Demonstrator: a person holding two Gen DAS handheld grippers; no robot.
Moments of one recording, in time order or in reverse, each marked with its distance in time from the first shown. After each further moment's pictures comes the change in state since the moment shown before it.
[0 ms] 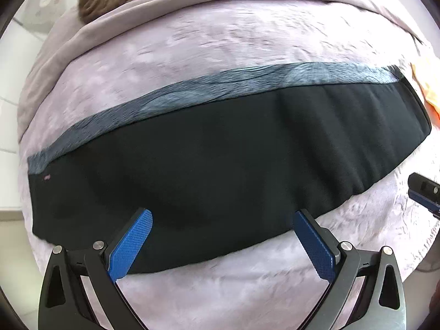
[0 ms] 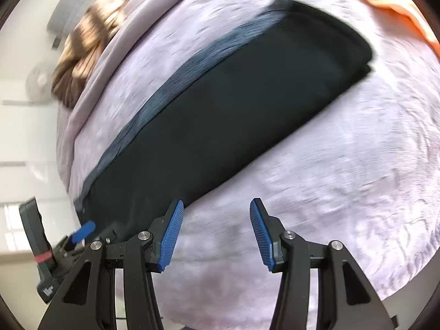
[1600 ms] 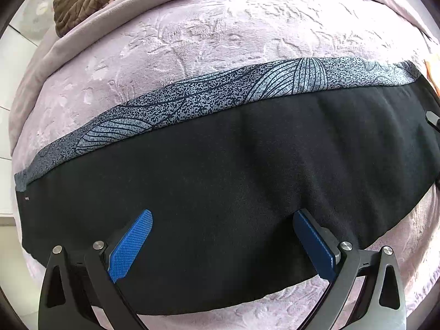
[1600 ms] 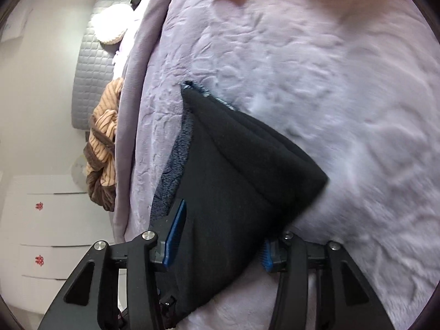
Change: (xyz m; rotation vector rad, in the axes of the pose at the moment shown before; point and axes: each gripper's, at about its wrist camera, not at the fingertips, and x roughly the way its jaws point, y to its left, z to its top) left arm 0.023 -0.090 0.028 0.003 -0.024 0.031; right arm 0.023 -0.113 0.091 0.289 -0.230 0.382
